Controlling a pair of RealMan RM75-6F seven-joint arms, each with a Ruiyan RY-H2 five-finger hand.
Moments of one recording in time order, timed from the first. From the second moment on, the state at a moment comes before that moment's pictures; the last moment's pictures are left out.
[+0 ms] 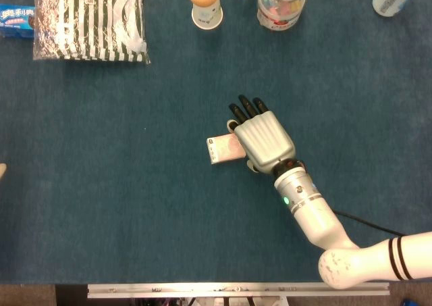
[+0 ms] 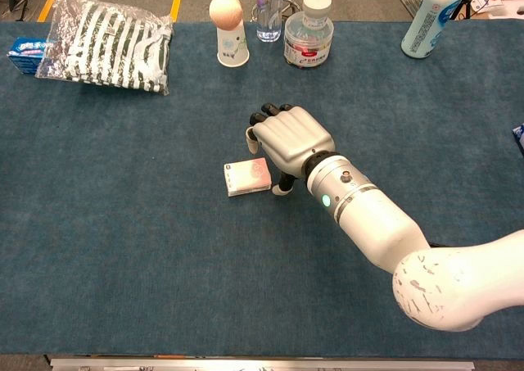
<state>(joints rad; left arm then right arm) -0.06 -1.12 -0.05 -1.62 1.50 1.53 -0.05 0.80 -1.90 0.15 -1.64 -0.81 1.18 -1.08</state>
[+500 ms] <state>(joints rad) -0.06 -1.10 -0.05 -1.64 1.50 1.53 -0.06 0.81 -2.00 0.16 -1.53 -0.82 1.19 -1.02</state>
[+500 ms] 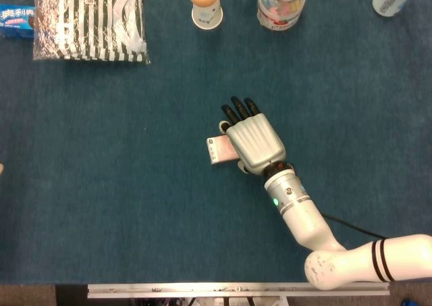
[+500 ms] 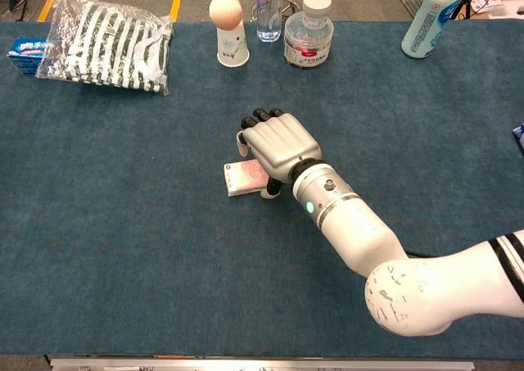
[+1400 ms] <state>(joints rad) -0.06 -1.09 -0.05 -1.64 1.50 1.53 -0.06 0.78 -2.06 0.25 -1.45 -0.72 1.14 -0.89</state>
